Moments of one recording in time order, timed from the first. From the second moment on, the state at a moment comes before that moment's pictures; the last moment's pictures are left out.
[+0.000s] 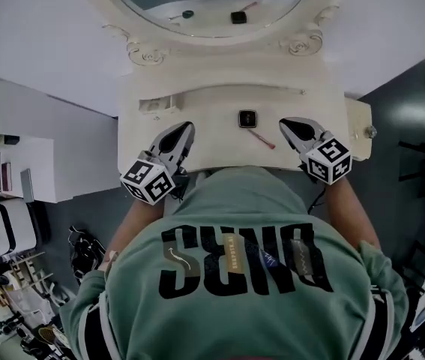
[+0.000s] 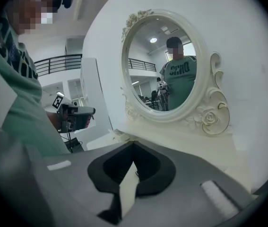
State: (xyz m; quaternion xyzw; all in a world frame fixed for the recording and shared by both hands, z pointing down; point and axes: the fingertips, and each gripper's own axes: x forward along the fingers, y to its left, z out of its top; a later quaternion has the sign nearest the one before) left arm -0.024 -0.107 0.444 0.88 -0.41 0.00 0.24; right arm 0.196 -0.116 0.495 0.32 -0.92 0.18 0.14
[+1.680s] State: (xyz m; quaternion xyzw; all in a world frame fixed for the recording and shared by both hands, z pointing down) left arm 0.072 -0.097 0.591 0.92 -0.27 0.16 0.26; right arm 0.169 -0.078 0.734 0.21 -0.82 0.21 0.48
